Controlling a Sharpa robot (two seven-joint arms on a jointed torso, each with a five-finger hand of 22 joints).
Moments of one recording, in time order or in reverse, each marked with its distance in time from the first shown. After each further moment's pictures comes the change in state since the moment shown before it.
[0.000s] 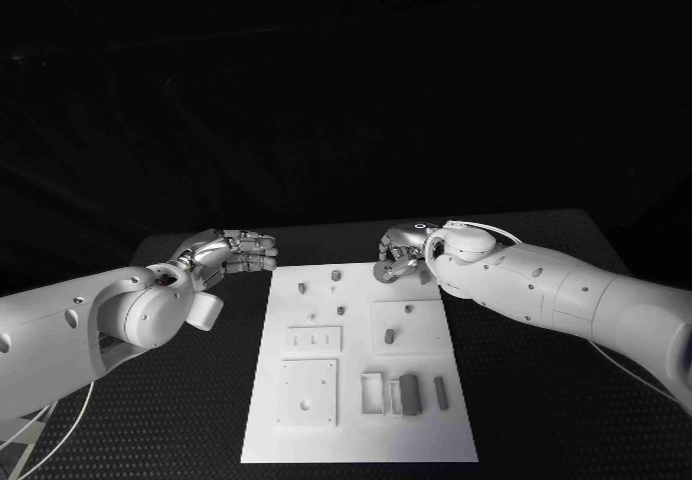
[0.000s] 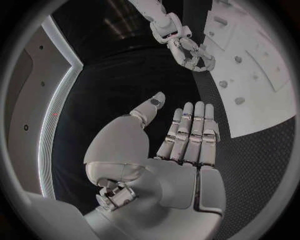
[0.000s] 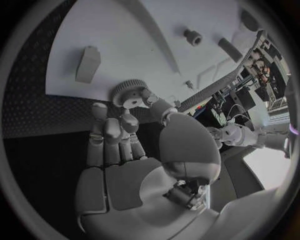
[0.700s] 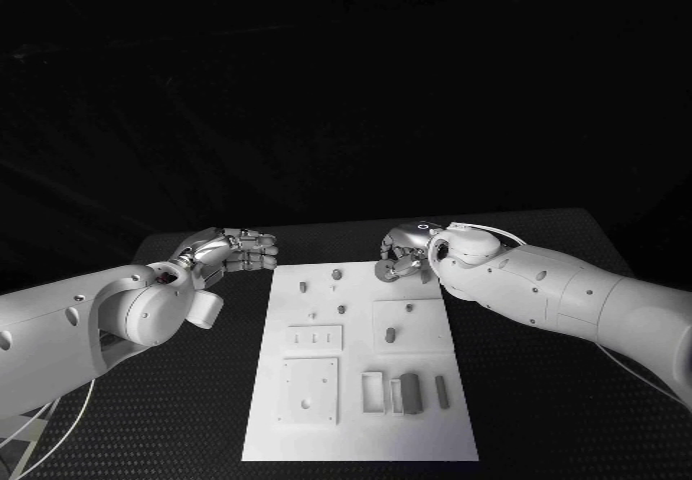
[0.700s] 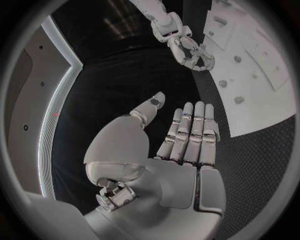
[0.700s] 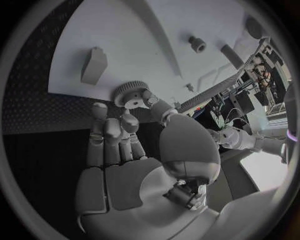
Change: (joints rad) left arm 0.000 -0.005 0.000 0.001 0.000 0.000 -0.002; left_hand 0.000 0.000 0.000 0.000 -0.004 0.000 0.000 0.000 -0.001 0.000 0.000 0.000 -0.001 0.000 0.000 0.000 0.001 0.000 0.000 0.000 0.000 0.000; right arm -0.004 -0.010 -0.009 0.004 -0.026 -0.034 0.017; right_hand 0.008 0.002 -0.002 -0.010 0.000 0.005 0.002 -0.004 -0.002 0.003 -0.004 0.000 -0.004 0.000 0.000 0.000 -0.006 0.000 0.000 0.000 0.004 0.000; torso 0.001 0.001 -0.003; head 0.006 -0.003
